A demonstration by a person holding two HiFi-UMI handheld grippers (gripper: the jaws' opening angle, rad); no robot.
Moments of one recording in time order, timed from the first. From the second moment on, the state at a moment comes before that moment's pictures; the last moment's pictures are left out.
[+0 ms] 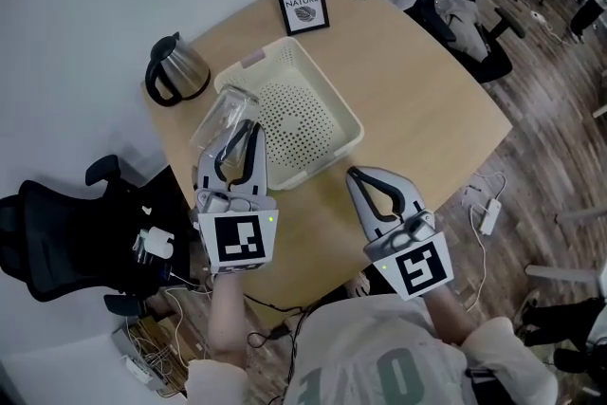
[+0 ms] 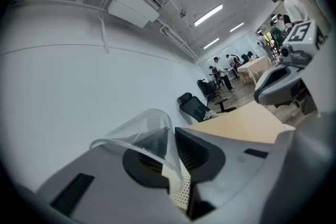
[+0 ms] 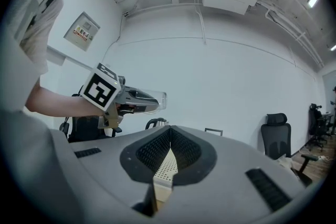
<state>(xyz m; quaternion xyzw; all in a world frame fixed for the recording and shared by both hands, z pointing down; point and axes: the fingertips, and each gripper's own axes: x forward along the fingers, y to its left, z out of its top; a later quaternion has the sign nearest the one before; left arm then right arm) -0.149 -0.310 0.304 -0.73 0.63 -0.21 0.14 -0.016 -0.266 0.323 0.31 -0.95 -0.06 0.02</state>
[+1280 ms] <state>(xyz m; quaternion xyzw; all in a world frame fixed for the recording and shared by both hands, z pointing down) -0.191 -0.433 0.596 -0.61 0.15 -0.77 0.10 -0.003 -0.318 0.372 0.35 -0.94 0.00 0.05</state>
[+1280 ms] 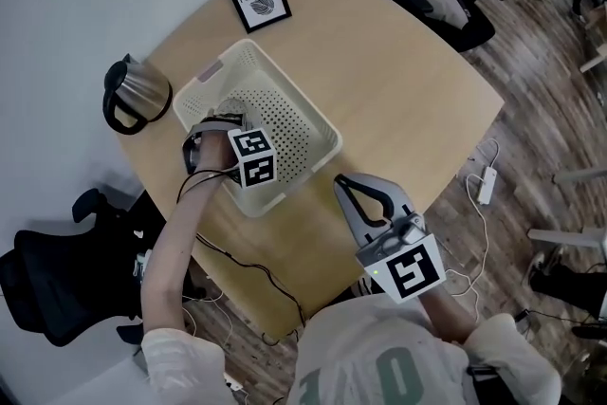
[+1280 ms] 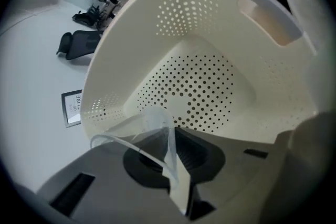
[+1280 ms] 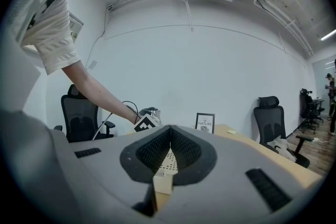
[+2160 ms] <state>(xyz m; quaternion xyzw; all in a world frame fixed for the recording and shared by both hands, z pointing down) -0.186 -0.423 0.652 -0.53 0.01 -0.83 0.18 0.009 -0.337 0.386 0.37 -0.93 0.02 0.06</state>
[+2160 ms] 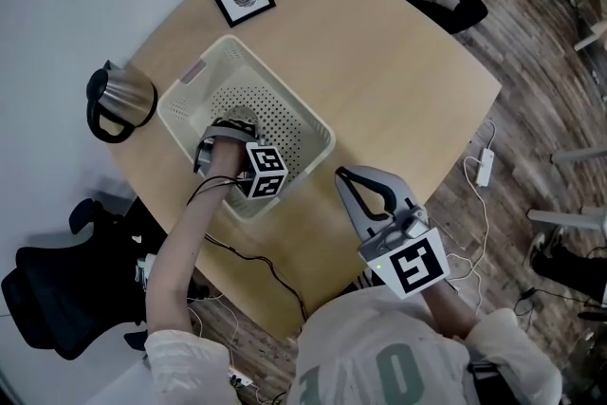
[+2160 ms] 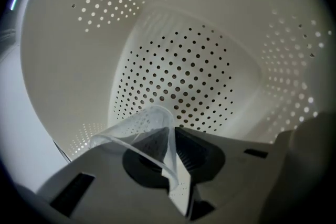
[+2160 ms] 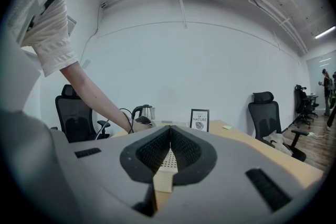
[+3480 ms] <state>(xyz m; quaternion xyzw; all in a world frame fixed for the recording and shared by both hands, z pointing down) -0.192 -0.448 0.516 -0.65 0.30 -0.69 0.13 -0.013 -0.307 0.365 0.33 -0.94 0.00 0.06</state>
